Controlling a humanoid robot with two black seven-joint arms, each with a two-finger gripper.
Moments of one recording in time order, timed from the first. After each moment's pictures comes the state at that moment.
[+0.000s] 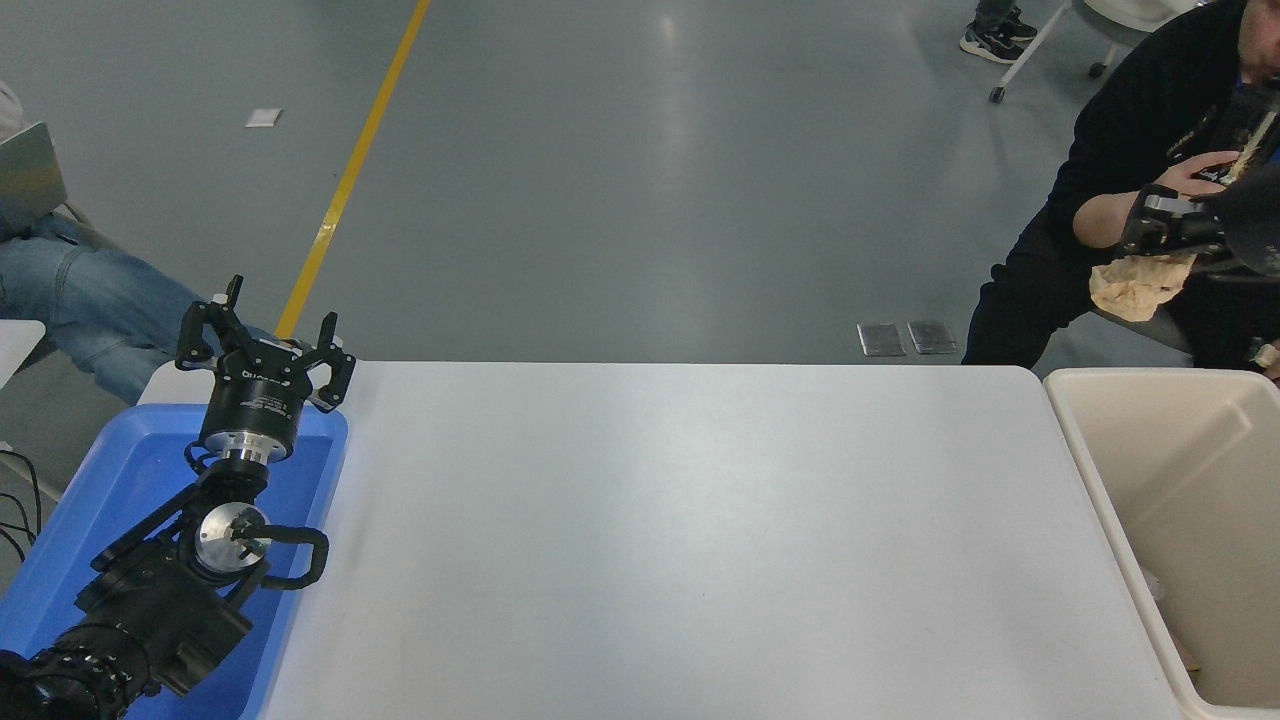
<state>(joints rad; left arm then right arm) -0.61 0.21 -0.91 -0.40 -0.07 -0.57 -0.53 2.01 -0.74 -1.23 1.14 -0.26 0.35 -0.02</state>
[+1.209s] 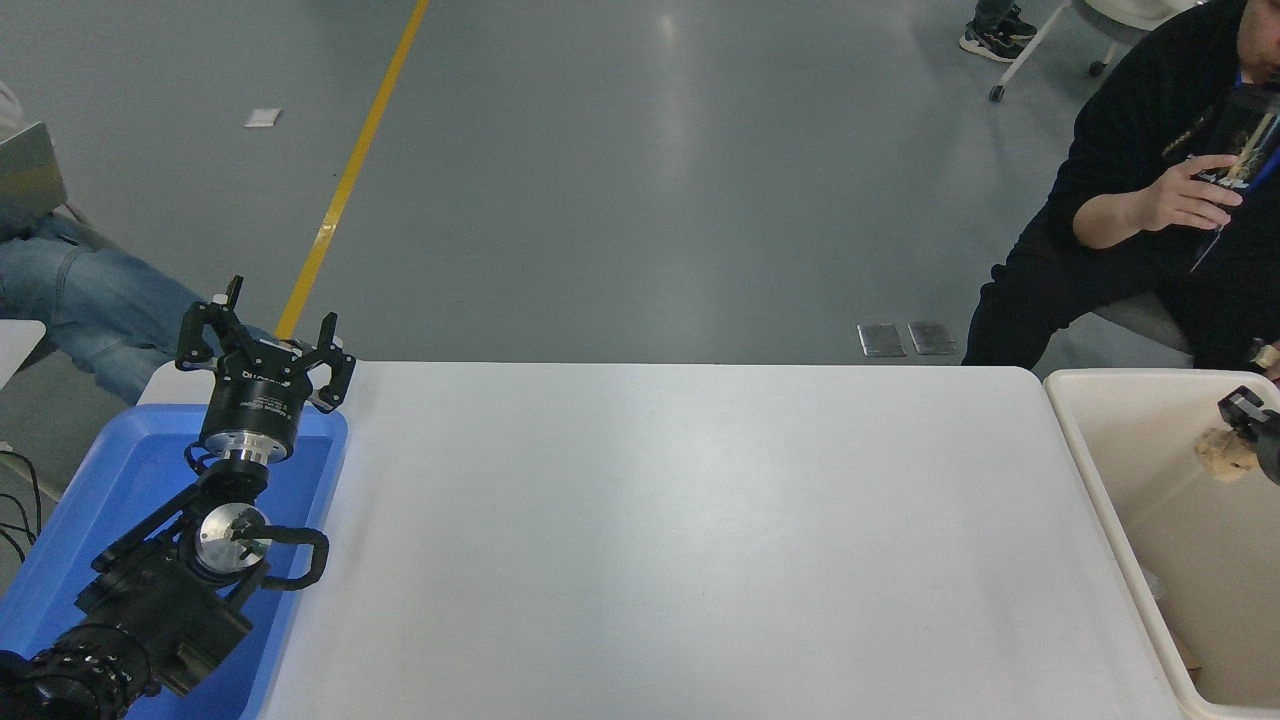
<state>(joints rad) -0.61 0.21 -0.91 -0.40 -0.07 -0.57 -0.53 0.82 -0.52 -0.81 0.19 0.13 0.13 -0.02</state>
